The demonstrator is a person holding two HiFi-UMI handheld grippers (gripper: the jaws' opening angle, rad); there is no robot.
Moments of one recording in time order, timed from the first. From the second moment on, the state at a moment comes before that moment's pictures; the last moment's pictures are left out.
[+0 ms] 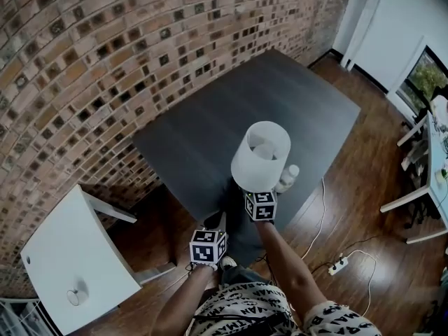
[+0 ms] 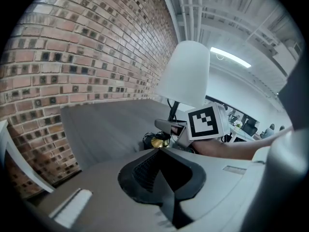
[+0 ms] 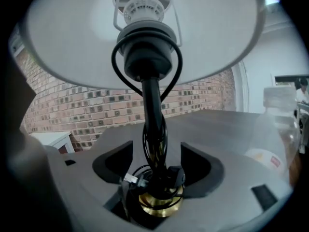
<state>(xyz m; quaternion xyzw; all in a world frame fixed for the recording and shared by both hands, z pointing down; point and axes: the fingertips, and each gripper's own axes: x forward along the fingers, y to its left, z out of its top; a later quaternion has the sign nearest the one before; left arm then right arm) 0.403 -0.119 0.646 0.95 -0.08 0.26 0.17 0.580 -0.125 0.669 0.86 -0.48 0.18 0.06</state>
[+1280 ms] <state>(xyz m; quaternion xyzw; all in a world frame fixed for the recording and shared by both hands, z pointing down) 0.422 -0.151 0.652 0.94 -0.12 0.27 0.18 0.566 -0.143 0.633 0.85 -0.49 0.13 0.13</state>
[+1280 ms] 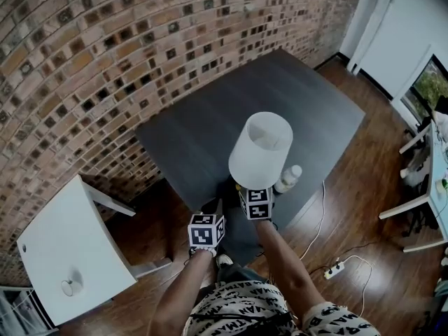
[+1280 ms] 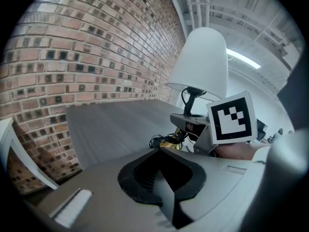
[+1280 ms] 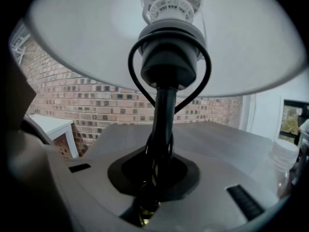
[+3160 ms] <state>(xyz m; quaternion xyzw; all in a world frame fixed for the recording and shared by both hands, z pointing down) -0.167 -0.166 0.603 0.81 -0.51 0.13 0.27 -0.067 -0.288 0.524 0.56 -0.81 0.05 0.14</state>
